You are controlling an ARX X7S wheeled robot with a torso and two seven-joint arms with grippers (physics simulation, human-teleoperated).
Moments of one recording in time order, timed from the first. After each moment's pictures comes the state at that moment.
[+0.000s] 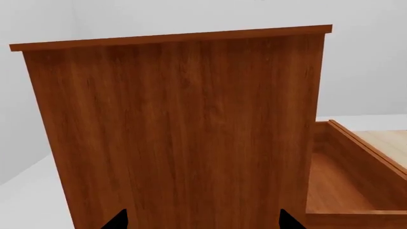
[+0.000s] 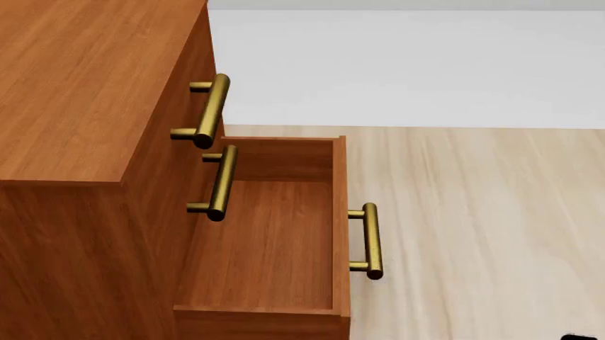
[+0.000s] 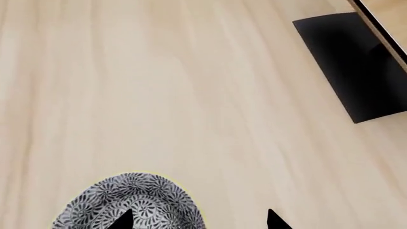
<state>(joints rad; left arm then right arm) 0.40 -0.38 0.04 0.82 -0.29 -0.34 -0.37 0.47 0.70 0.16 -0.10 0.62 1.39 0.20</state>
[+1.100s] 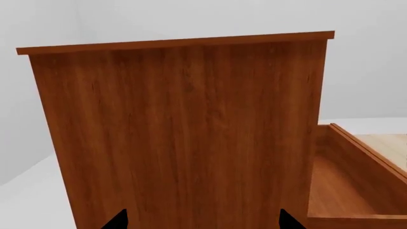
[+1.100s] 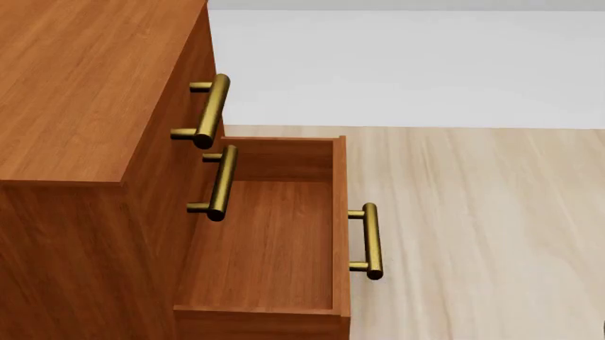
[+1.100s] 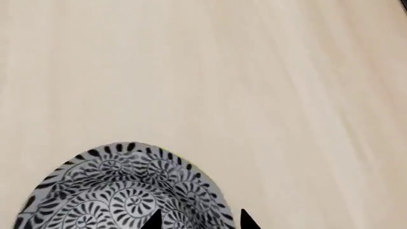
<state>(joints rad) 0.40 -0.40 0.04 0.82 -0.30 -0.33 -0.39 0.59 0.66 -0.15 0.44 0.54 1.05 0.09</state>
